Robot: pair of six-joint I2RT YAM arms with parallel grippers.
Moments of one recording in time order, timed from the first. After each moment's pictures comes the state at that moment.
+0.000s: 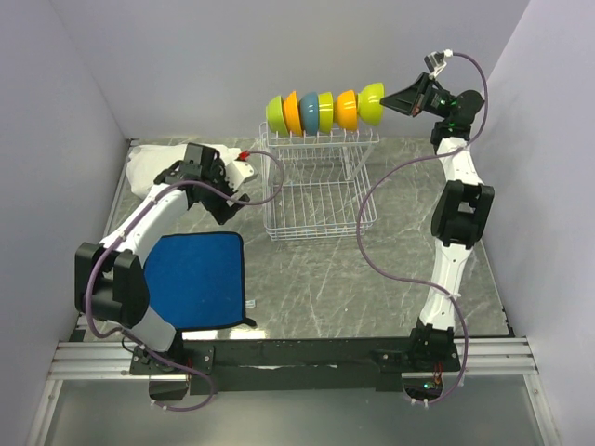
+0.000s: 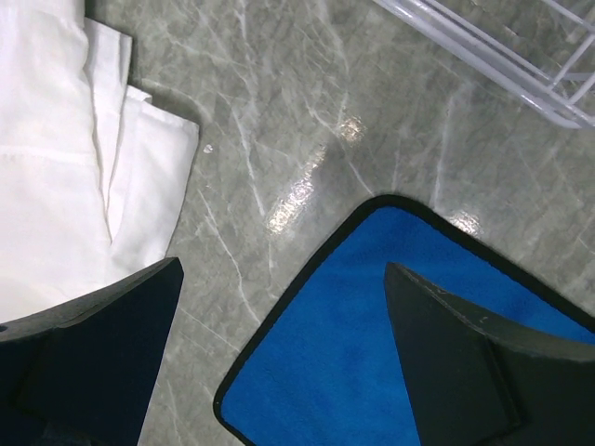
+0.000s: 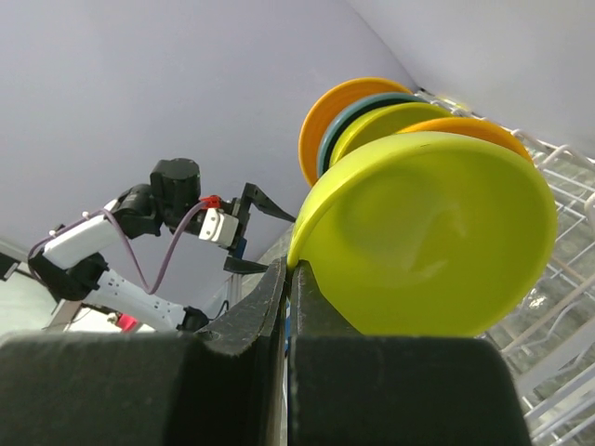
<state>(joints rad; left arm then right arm) -0.26 1.56 1.28 -0.63 0.20 0.67 -0.17 2.39 2.19 0.93 -1.35 1.51</state>
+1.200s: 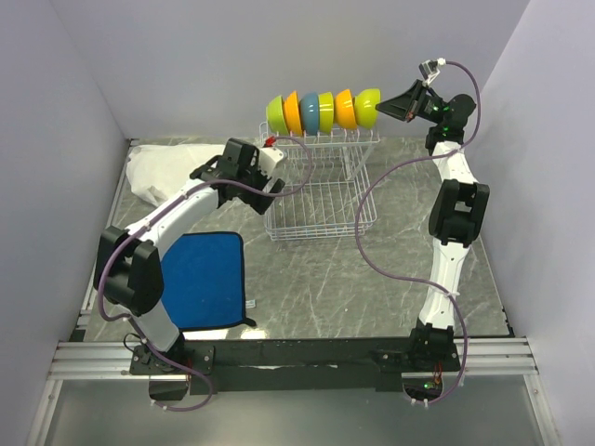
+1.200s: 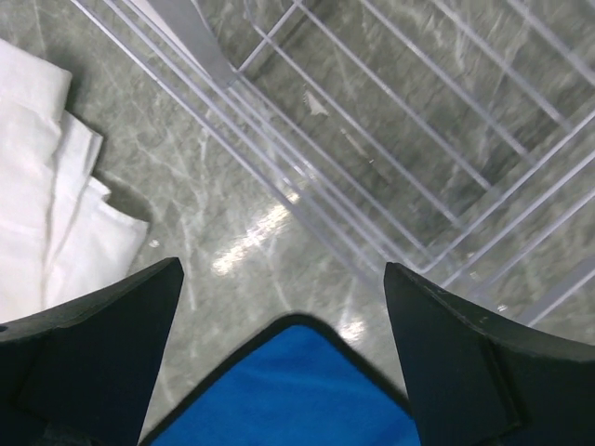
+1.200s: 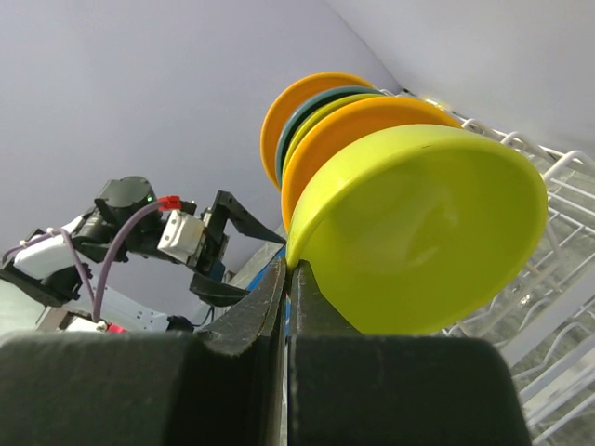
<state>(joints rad) -0.46 1.68 1.41 -0.51 0.07 0.31 -0.17 2.44 2.17 0.91 -1.33 1.43</state>
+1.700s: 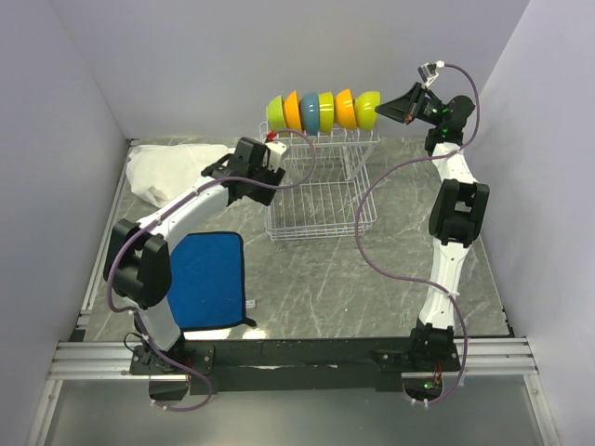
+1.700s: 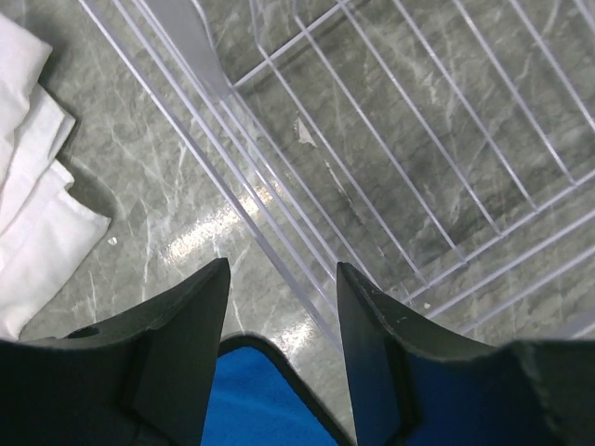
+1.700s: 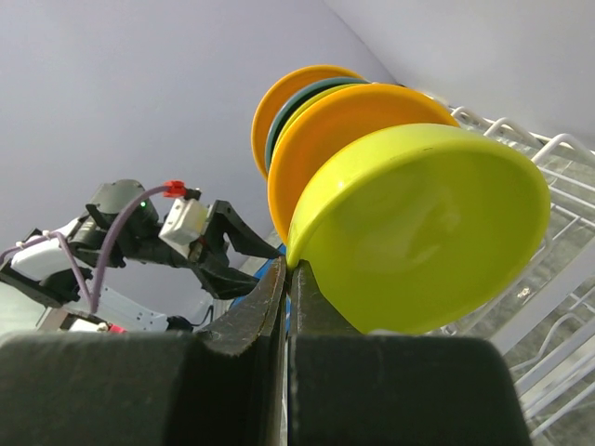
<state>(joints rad) -0.51 1.74 1.46 -0.49 -0.01 0.08 -0.17 2.44 2.14 0.90 -1.33 1.40</state>
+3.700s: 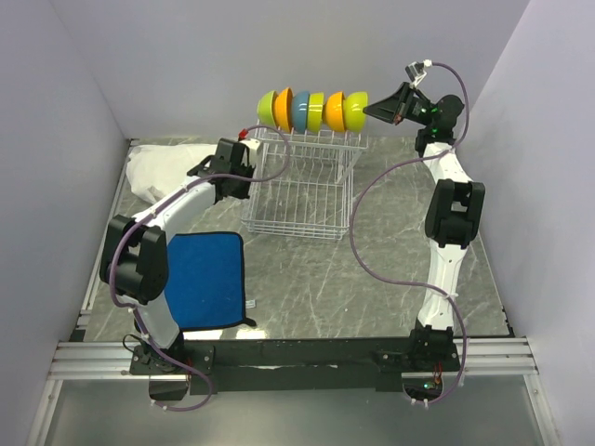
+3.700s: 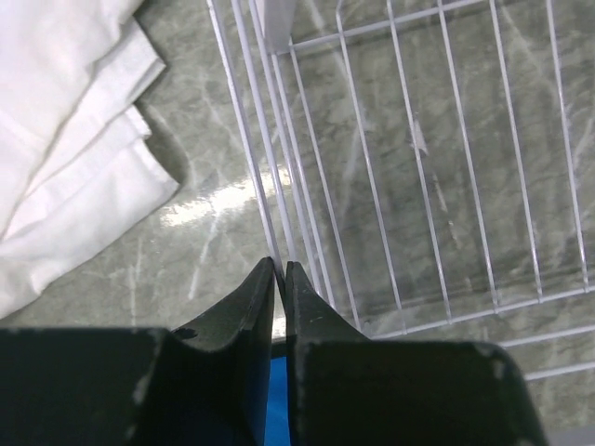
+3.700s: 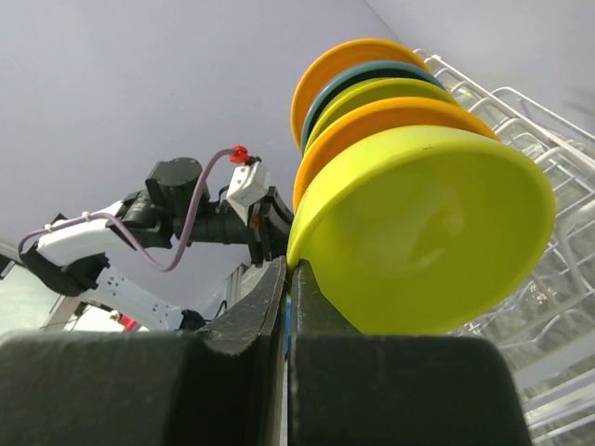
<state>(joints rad) -0.38 1.76 1.38 -0.40 -0.07 0.00 -0.11 2.37 2.05 0.92 -1.31 1.41</state>
